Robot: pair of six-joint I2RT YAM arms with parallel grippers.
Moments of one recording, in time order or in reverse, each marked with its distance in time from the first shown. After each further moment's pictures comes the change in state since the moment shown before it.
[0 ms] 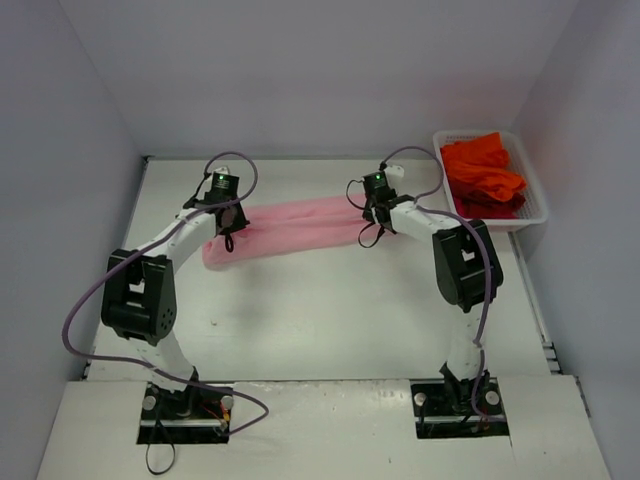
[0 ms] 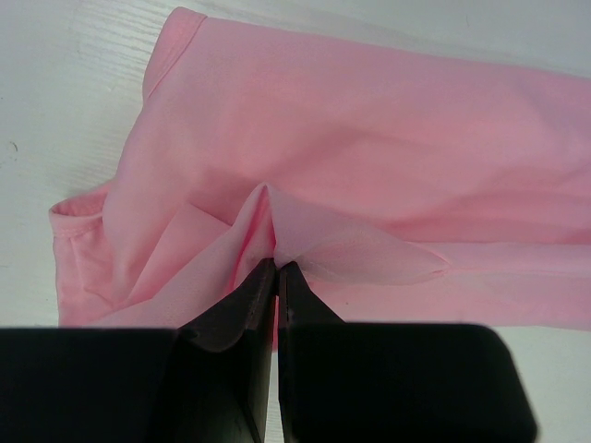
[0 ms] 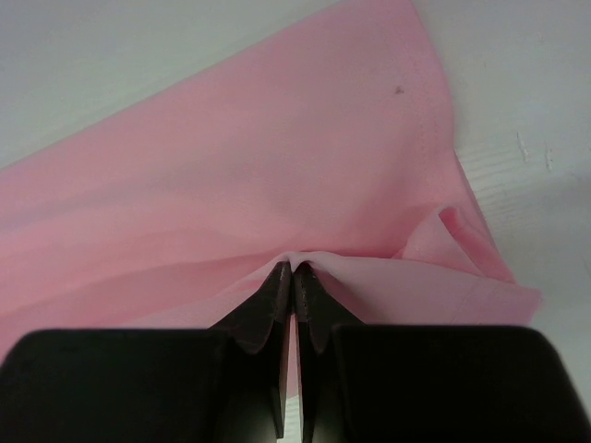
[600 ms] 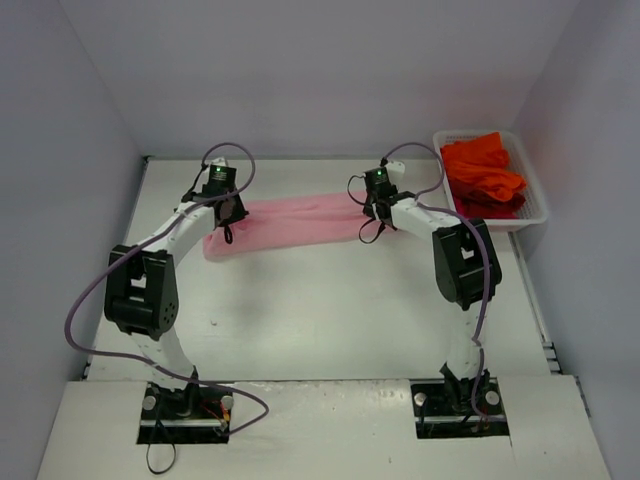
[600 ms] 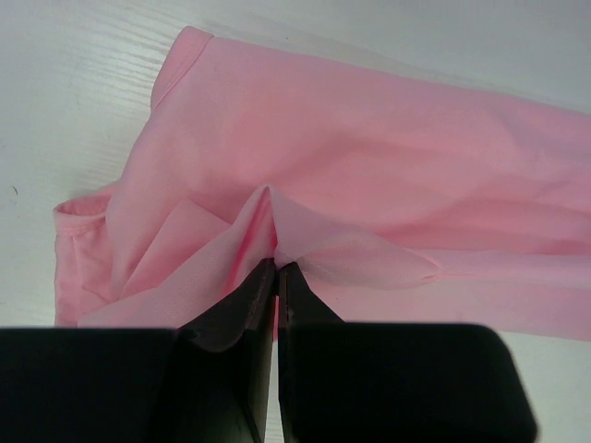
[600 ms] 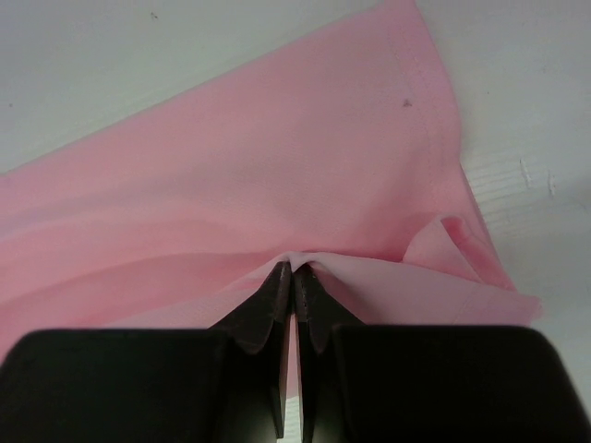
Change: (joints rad) left arm 0.018 0.038 0.069 0.011 0.018 0.000; right arm -0.013 0.028 0.043 -0.002 -0.012 -0.006
